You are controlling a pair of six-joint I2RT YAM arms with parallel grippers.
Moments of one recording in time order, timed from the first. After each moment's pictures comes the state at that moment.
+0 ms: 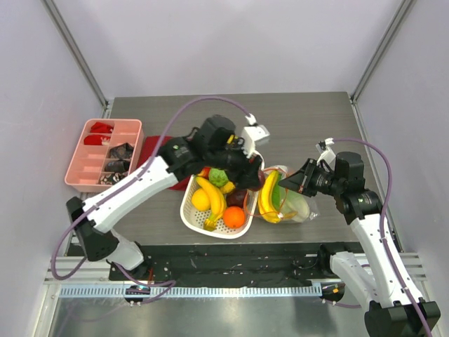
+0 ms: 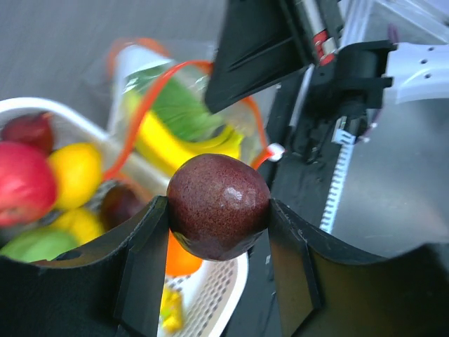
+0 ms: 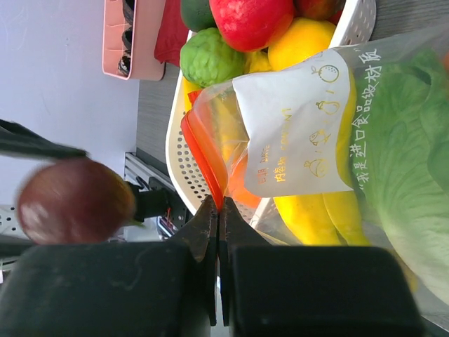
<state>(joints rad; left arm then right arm) -0.90 1.50 1.62 -0.75 0.38 -0.02 0.12 0.76 0.75 -0.55 -0.68 0.66</state>
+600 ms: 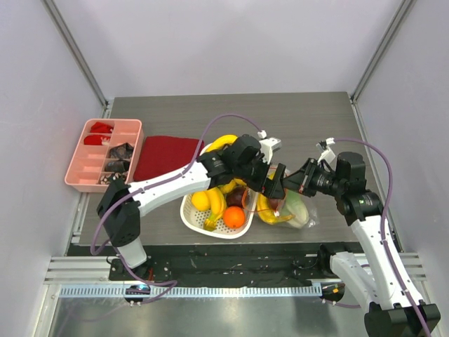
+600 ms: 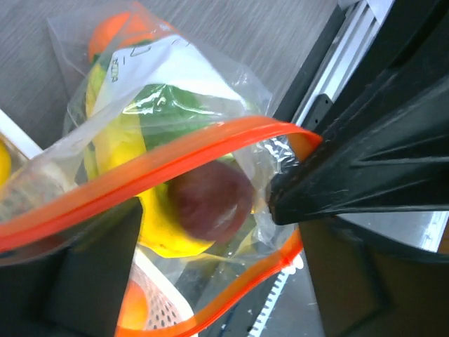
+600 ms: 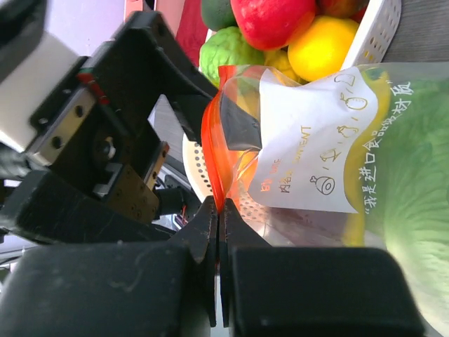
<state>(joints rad) -0.99 1.71 1.46 -0.38 0.33 -0.44 0.12 0.74 0.75 -0.52 -0.71 0.71</state>
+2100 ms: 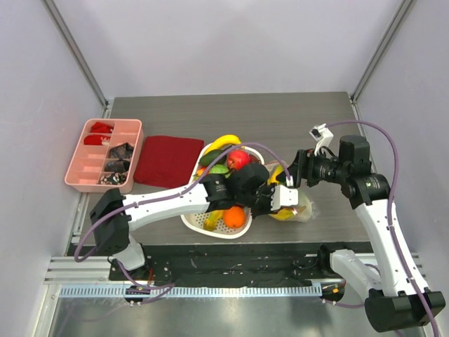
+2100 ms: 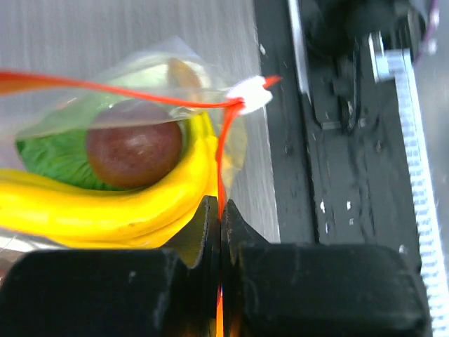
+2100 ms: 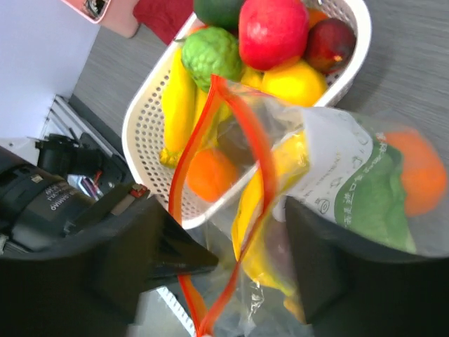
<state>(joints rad) -1.17 1.62 1.30 -0.33 0.36 0.40 0.12 0.87 0.97 -0.70 -0.72 0.21</state>
